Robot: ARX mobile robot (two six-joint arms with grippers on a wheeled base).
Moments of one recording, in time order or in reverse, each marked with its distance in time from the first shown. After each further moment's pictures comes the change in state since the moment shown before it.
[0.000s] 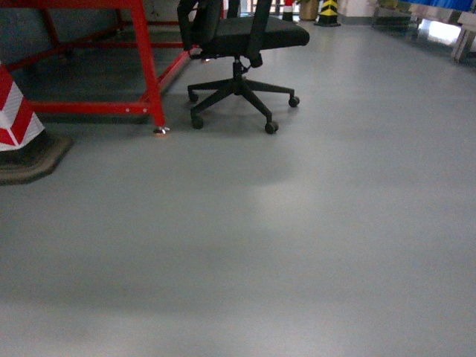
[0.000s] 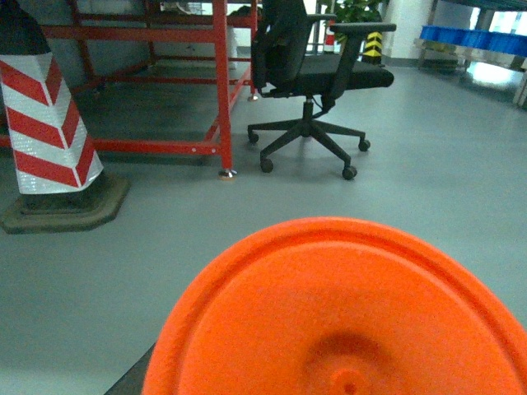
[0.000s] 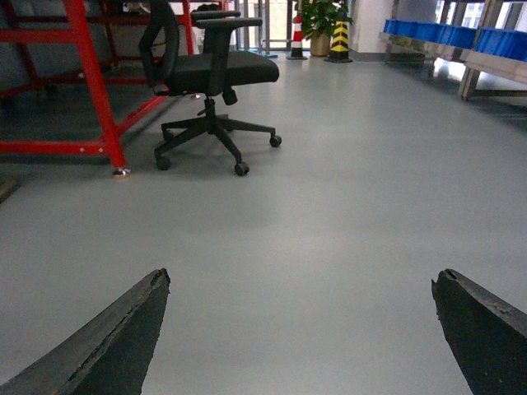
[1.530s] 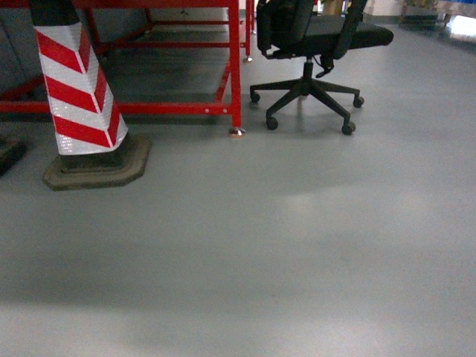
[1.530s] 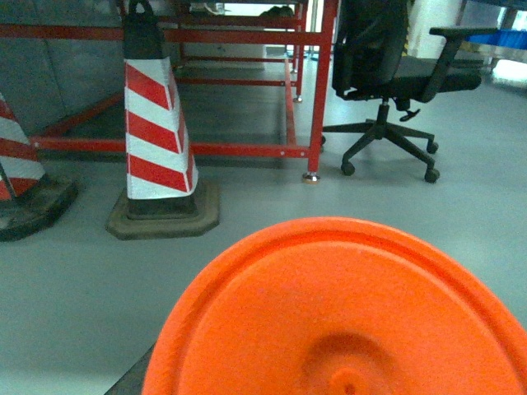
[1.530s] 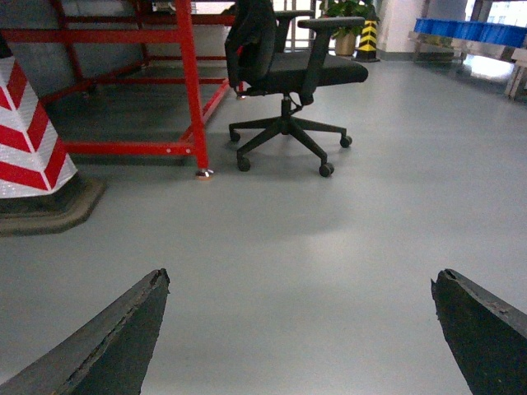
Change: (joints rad) left arm 0.000 0.000 0.000 0.001 0.000 0.000; right arm 0.000 0.000 0.000 -0.001 0.000 0.000
